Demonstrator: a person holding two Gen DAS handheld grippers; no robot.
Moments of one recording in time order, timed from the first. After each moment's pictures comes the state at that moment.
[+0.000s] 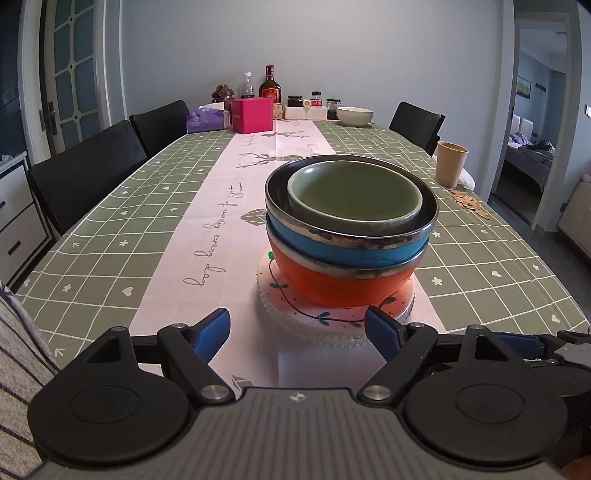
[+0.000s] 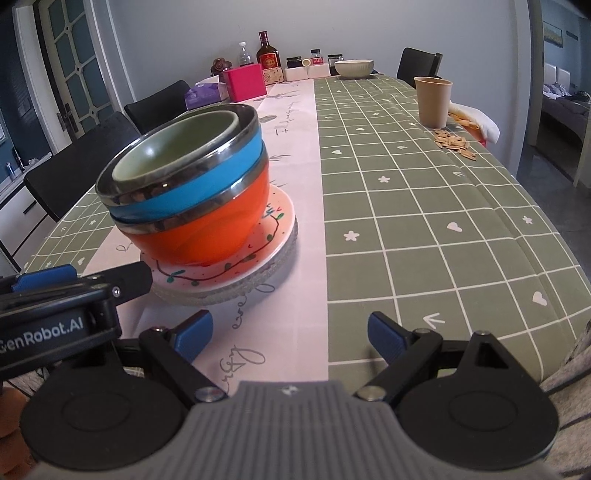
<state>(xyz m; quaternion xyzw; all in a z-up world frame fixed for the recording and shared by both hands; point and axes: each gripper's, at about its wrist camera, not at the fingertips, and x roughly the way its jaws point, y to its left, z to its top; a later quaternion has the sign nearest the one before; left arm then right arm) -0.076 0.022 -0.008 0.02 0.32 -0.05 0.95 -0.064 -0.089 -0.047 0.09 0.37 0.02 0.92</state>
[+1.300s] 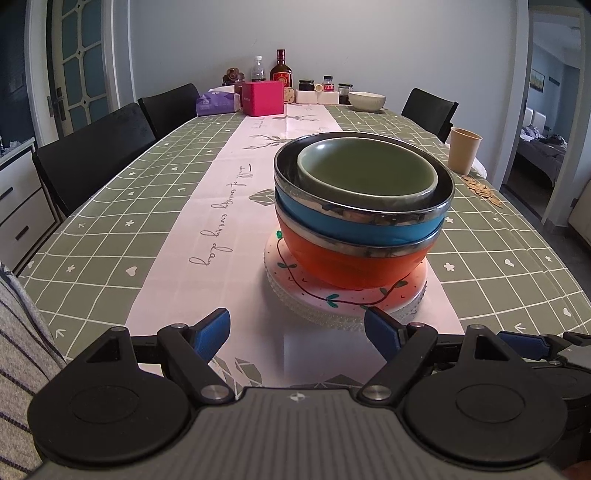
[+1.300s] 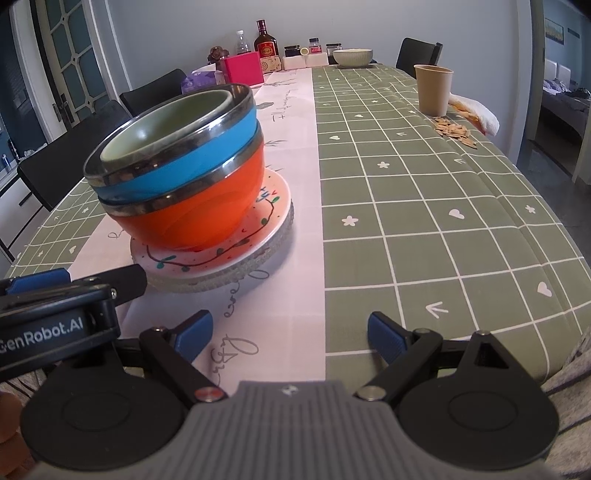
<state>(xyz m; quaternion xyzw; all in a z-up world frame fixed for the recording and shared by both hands) -0.070 0.024 -0.016 0.01 0.34 -0.04 0.94 -0.058 -0.088 -0.058 0.08 0.39 0.01 0.92</state>
